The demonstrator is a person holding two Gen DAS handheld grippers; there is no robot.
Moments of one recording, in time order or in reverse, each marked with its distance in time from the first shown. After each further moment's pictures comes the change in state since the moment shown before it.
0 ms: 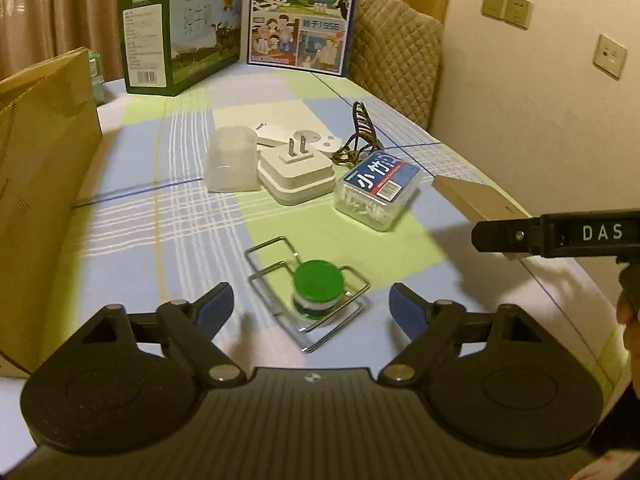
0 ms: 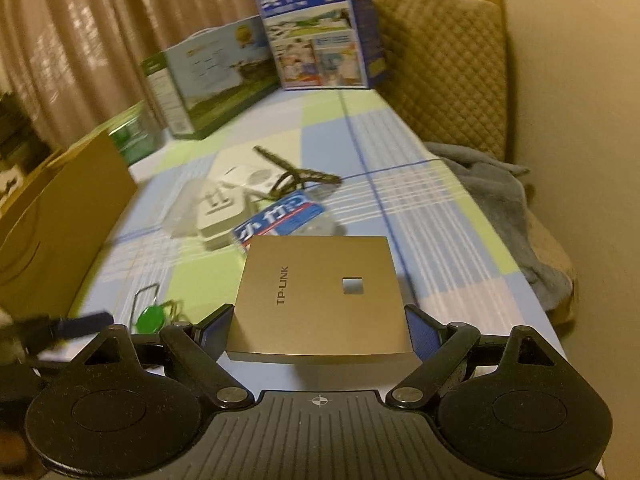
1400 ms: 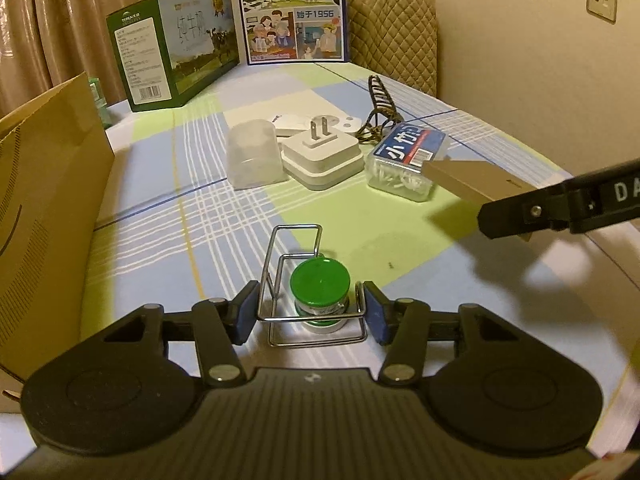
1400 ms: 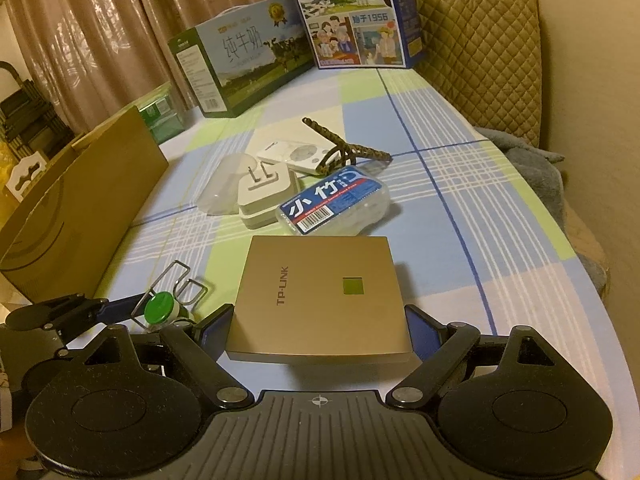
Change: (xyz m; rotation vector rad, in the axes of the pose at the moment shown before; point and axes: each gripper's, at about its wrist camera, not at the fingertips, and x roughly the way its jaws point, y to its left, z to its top) left arm 0.008 0.015 -0.011 0.159 0.010 0.060; right arm 0.016 0.024 -0.005 -0.032 0.057 0.085
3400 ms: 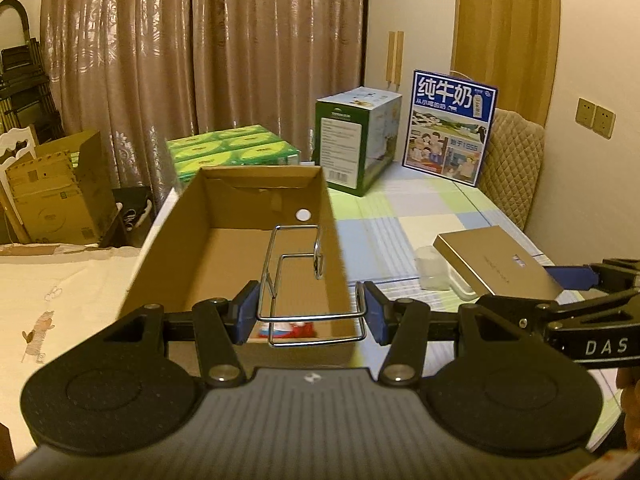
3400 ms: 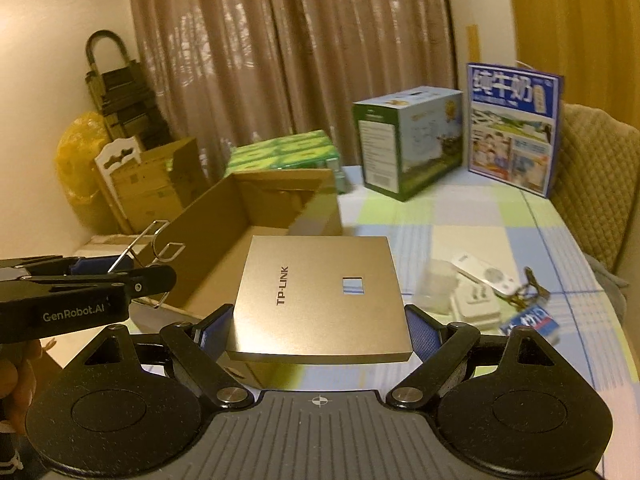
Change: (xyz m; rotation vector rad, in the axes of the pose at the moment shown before) left arm -0.216 0.161 0.028 -0.276 -0.157 0.227; right arm -0.061 0.228 0.032 -0.270 -0.135 0.154
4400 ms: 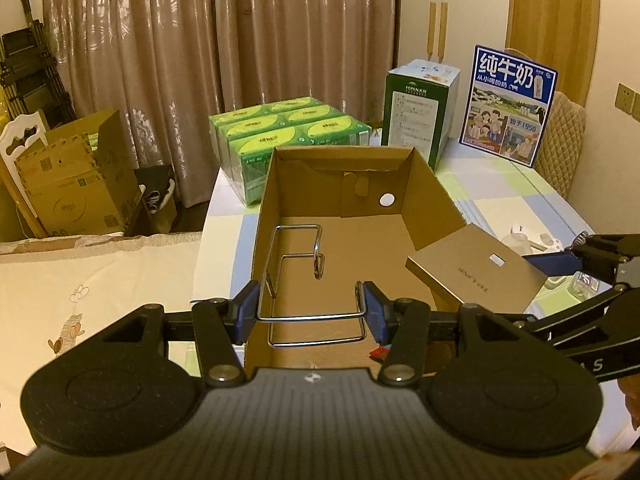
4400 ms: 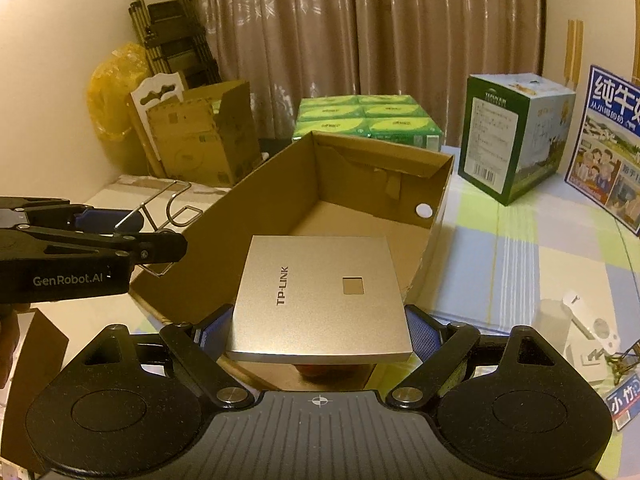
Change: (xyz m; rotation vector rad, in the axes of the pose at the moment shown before) left arm 0.064 0.119 0.023 0.018 0.105 0.035; right arm 0.136 0.083 0.035 -0.142 0.148 0.085
